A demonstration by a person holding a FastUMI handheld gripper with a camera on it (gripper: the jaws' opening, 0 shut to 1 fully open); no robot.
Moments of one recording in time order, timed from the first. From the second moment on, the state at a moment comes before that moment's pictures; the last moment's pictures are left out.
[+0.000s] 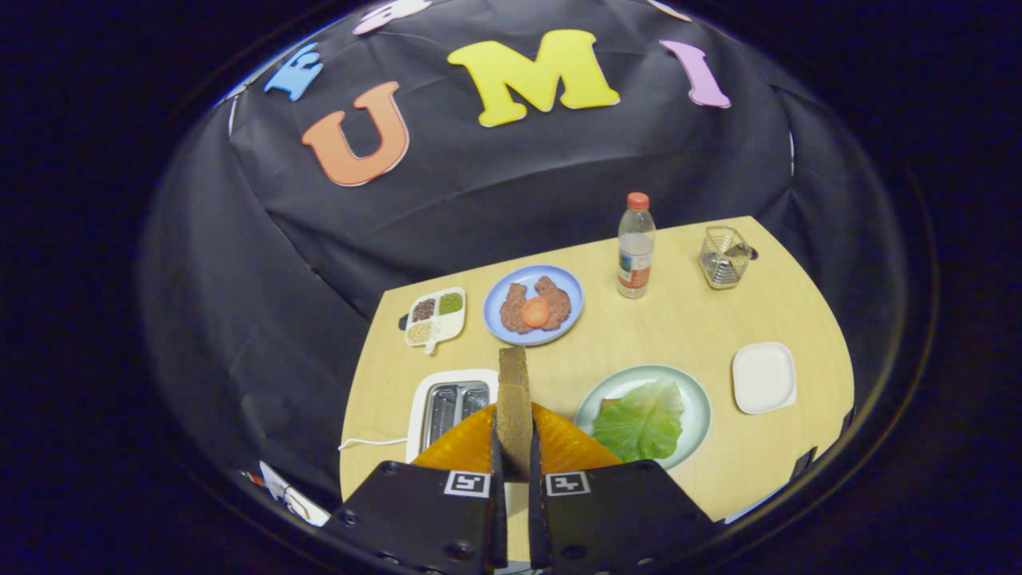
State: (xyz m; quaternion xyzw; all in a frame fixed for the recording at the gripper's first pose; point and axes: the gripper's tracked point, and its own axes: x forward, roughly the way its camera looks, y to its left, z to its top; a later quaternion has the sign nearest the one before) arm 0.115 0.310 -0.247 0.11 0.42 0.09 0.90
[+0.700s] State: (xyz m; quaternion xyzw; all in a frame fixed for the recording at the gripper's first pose) arm 0.151 0.249 -0.363 0.11 0.49 0.04 0.87
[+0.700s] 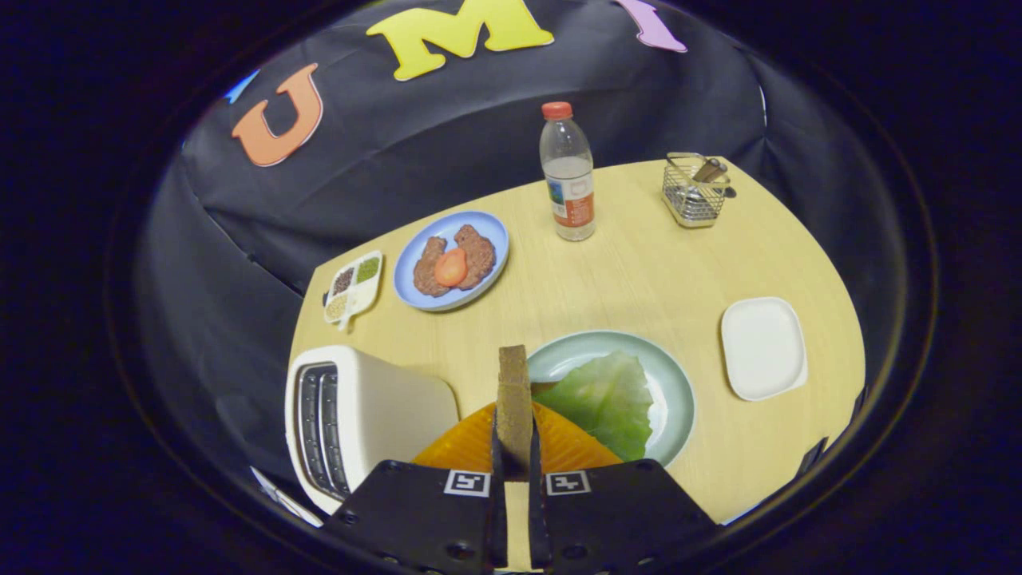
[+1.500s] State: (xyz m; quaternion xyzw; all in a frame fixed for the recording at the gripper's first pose) arm 0.164 0.179 -0.416 0.07 0.52 0.02 0.85
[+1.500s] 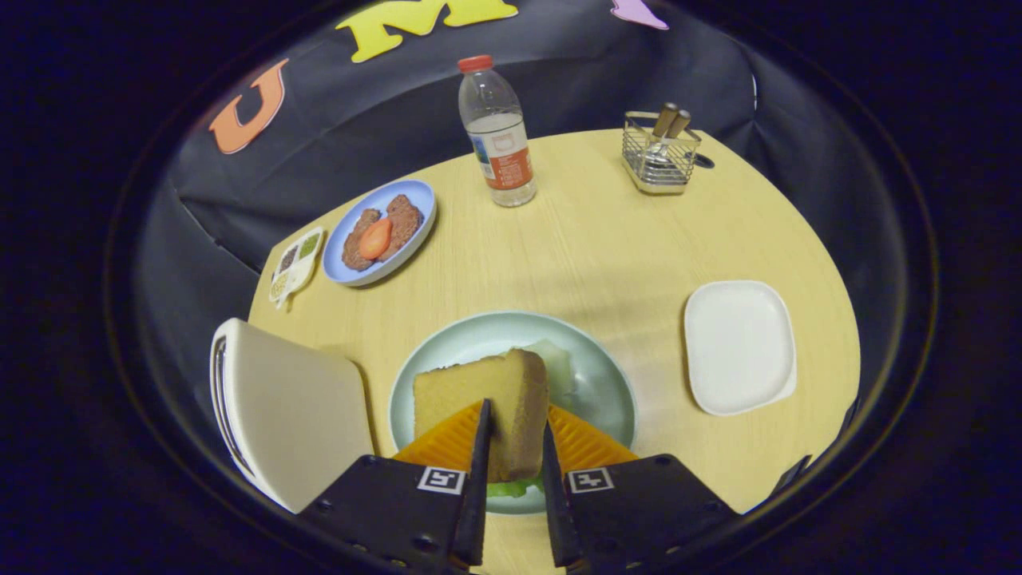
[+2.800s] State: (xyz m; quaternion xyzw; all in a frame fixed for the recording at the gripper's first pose) arm 0.082 0.142 -0.206 -0.04 0.23 0.14 0.96
